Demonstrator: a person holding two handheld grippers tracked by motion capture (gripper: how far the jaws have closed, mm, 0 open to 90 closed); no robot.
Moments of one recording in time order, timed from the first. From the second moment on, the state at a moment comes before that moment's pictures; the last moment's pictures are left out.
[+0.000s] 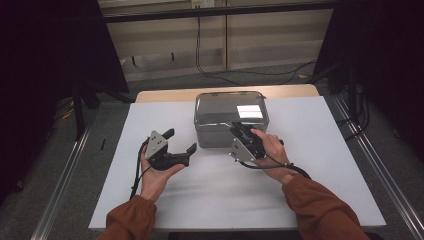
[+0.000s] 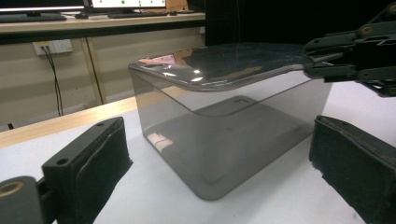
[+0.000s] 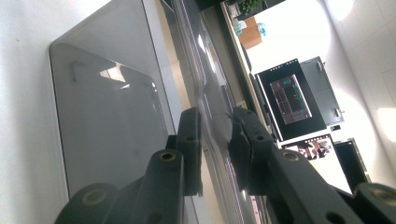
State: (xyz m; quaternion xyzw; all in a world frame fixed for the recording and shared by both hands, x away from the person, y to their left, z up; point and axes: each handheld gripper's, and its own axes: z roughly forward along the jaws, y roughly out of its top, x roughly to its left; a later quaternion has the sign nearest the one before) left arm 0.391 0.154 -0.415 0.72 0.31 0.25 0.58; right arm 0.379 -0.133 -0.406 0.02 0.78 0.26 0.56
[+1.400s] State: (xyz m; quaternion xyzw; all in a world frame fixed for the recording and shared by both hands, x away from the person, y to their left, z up) left arm 0.448 0.100 -0.408 0.70 0.27 0.31 0.58; right arm 0.386 -0.134 -0.384 0.04 0.77 0.29 0.57
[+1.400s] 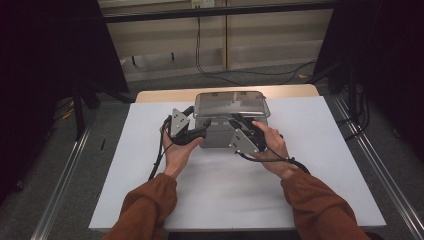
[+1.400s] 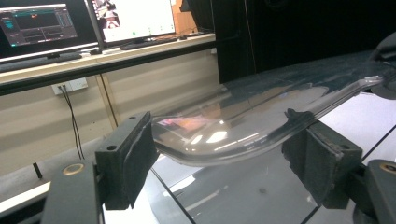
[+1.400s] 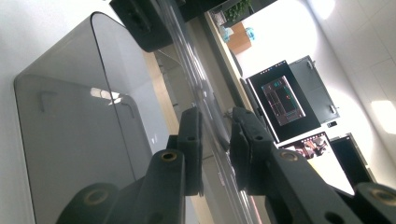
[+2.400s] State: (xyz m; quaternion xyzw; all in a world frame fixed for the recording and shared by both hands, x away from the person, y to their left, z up) left arm 0.453 0.103 -0.409 0.70 0.28 0.31 0.58; right arm 0.403 -0.182 -0.386 0.25 0.74 0.43 0.45
